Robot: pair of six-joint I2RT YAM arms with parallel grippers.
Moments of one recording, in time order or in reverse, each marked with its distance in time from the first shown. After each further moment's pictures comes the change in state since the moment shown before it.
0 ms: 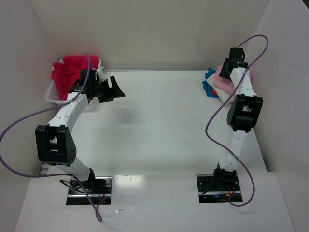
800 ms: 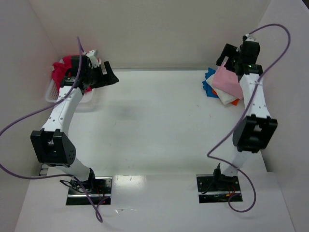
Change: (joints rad) left arm 0.020 -0.015 0.225 -0.069 -0.128 0.079; right arm 0.007 -0.445 -0.259 0.134 -0.328 0.066
